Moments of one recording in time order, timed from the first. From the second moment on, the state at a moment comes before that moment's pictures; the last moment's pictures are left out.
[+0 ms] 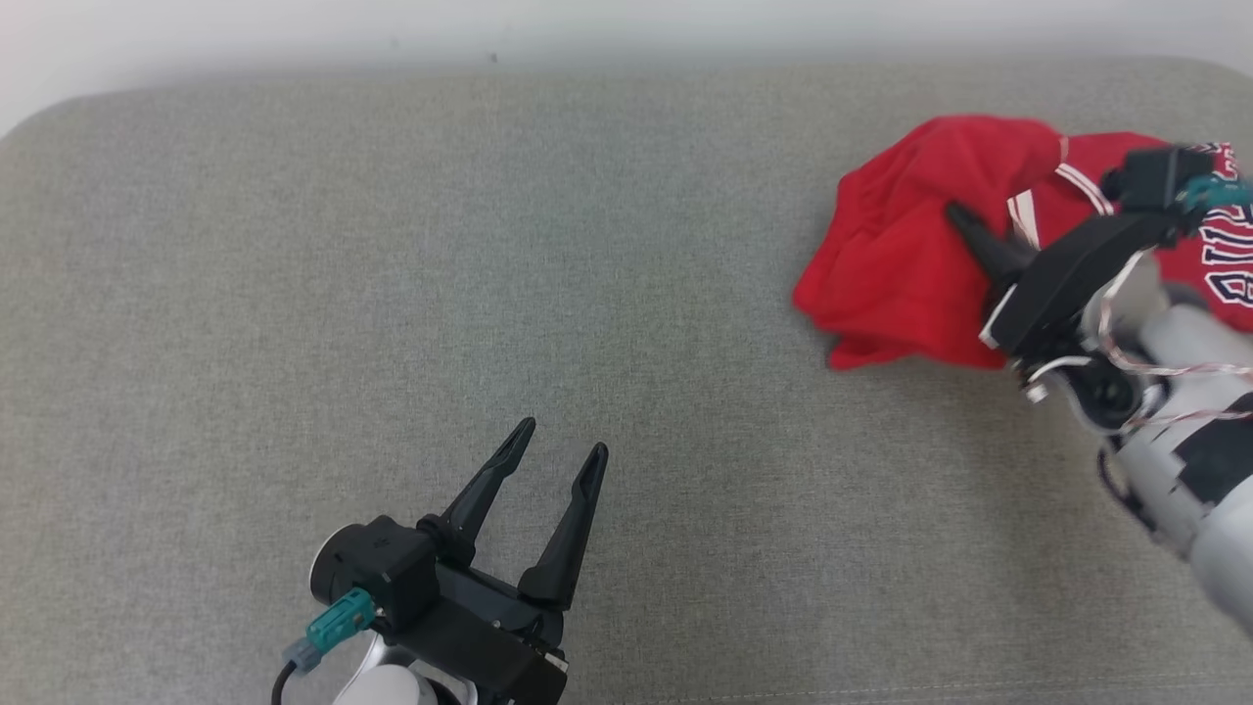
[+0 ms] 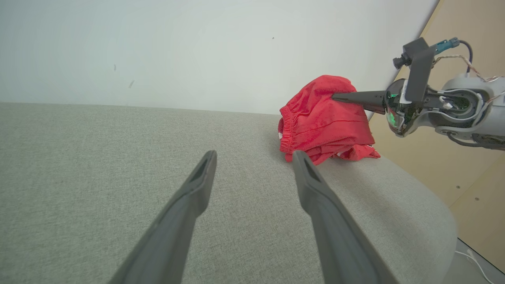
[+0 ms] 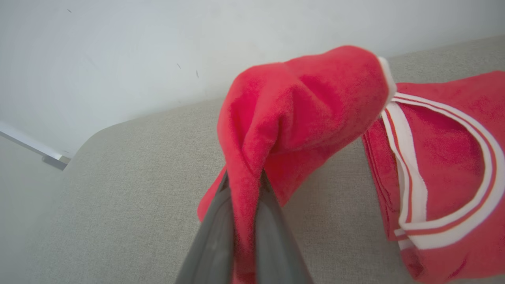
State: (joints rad) left arm -0.26 0.17 -0.53 0.14 -0.55 -0.07 -0.25; right arm -0.97 -0.39 0.83 0.79 1.20 0.12 0.12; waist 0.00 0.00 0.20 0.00
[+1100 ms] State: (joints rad) left arm -0.30 0.18 -0.50 0.15 -0.55 -0.08 -0.25; right arm -1.24 -0.82 1.06 0.46 1.22 0.12 0.56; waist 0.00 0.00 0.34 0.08
